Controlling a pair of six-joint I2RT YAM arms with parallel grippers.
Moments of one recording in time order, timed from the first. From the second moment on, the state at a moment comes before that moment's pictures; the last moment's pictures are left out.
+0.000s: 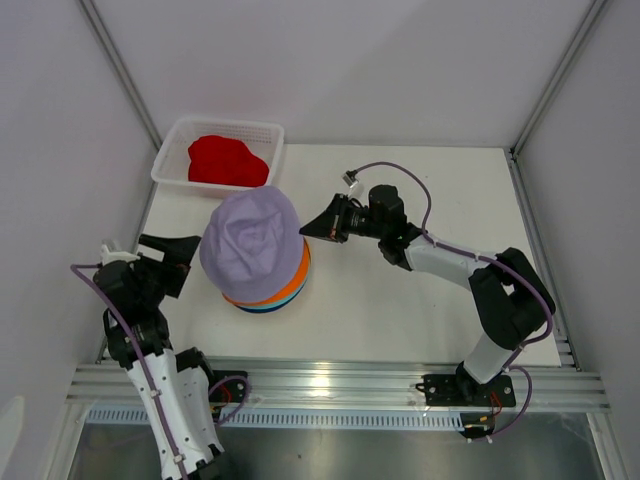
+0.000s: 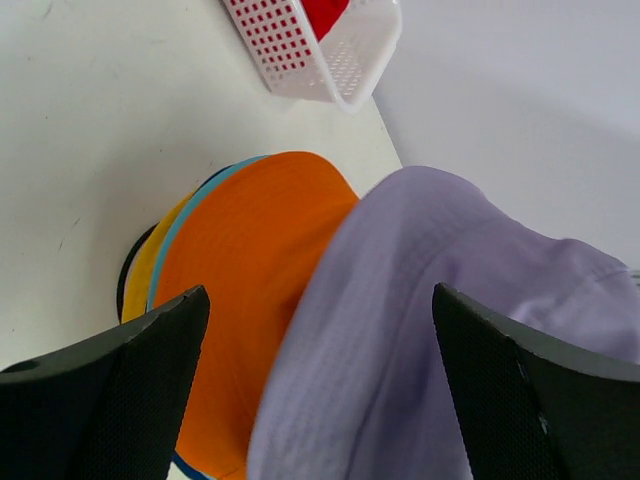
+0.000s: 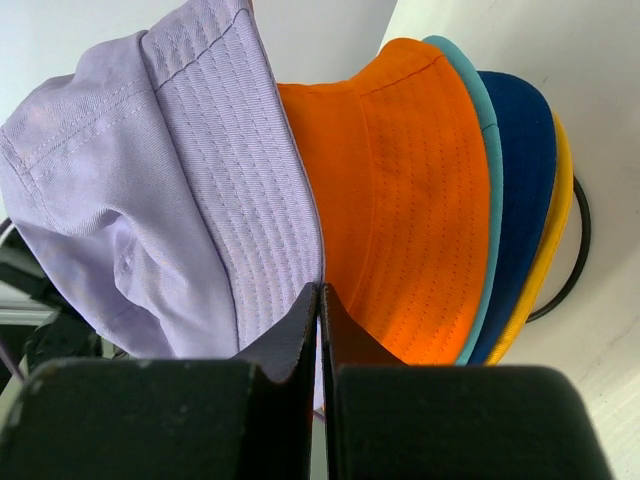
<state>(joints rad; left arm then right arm) 0.50 0.46 0.69 -0.64 0.46 -0.90 0.63 1.68 1.02 0.49 -0.62 1.04</state>
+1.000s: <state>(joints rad) 0.52 0.52 0.50 -0.28 0.69 -1.09 0.63 1.70 1.05 0.54 -0.65 1.14</state>
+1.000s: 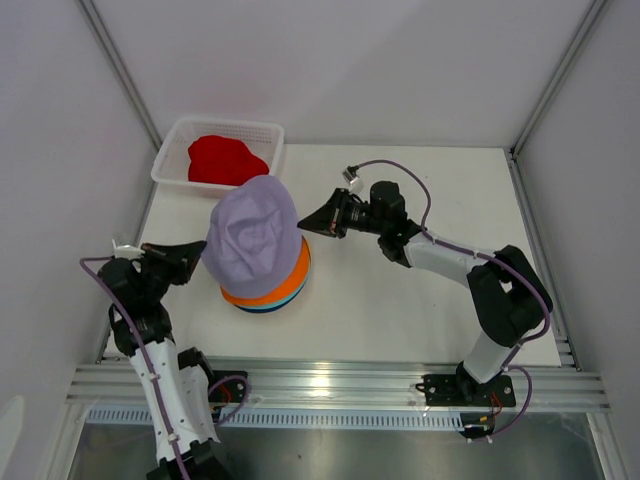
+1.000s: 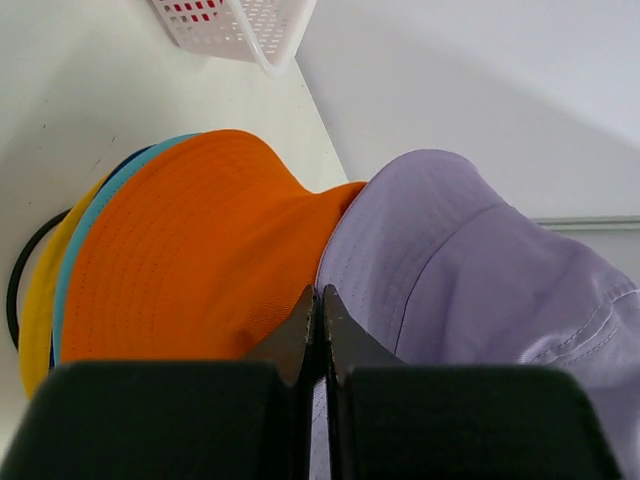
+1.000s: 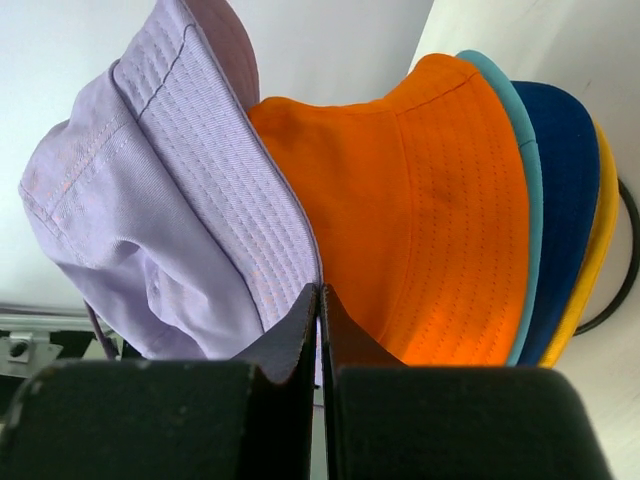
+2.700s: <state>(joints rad) 0.49 0.43 0.48 -0.51 0.45 -0.85 0.62 1.58 0.92 0.32 -0.62 1.02</state>
